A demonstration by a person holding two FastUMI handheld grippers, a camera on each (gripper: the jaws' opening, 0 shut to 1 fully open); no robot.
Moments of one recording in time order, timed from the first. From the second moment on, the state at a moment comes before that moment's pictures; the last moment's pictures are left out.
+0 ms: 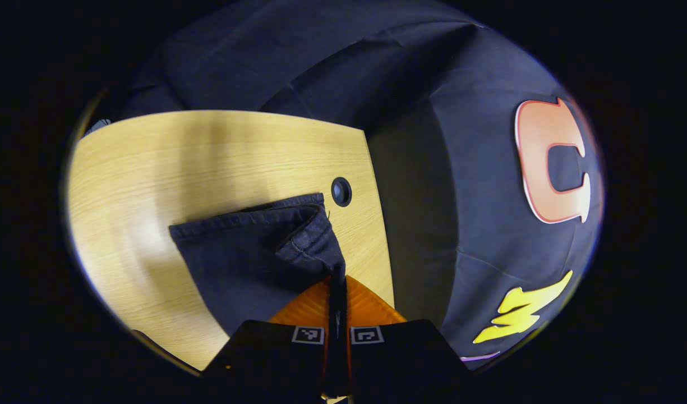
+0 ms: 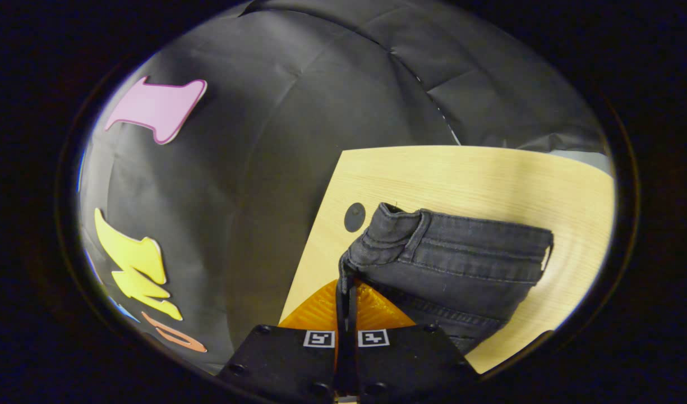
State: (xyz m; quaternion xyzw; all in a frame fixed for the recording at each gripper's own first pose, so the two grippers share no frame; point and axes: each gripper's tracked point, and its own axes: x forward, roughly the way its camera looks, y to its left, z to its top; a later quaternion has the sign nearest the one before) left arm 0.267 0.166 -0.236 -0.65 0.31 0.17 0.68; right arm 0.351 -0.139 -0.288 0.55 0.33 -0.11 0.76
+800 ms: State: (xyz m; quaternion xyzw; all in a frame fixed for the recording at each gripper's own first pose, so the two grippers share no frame) left arm 0.323 0.151 -0.281 -0.64 0.30 0.14 0.69; right arm 0.390 -0.119 -0.327 0.57 0.32 -0.09 0.75
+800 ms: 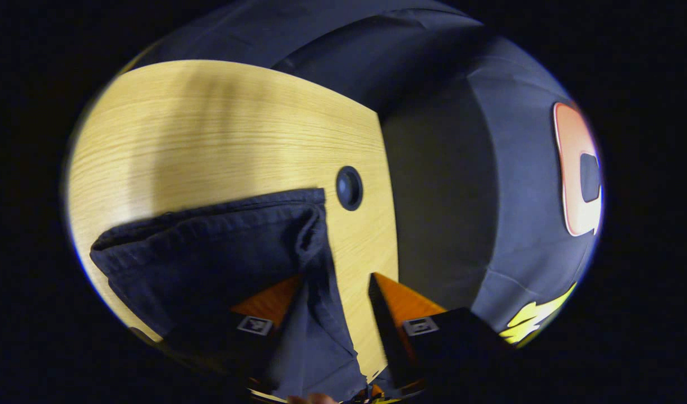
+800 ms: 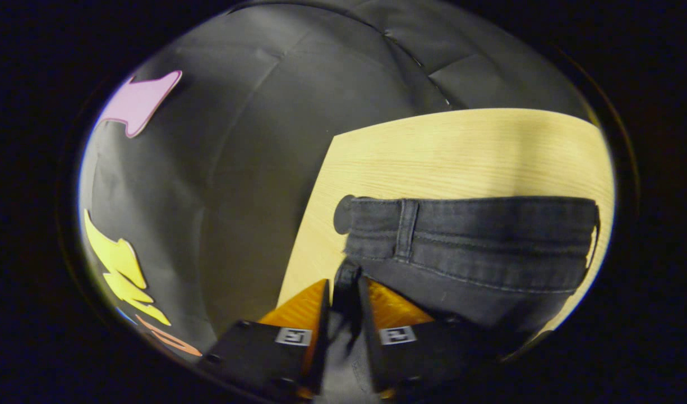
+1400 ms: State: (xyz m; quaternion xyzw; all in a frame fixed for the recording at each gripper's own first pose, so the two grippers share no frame) left arm 0.299 0.141 -0.184 -0.49 0.24 0.10 0.83; right arm 0.384 -0.121 -0.205 0.45 0.23 -0.01 0.86
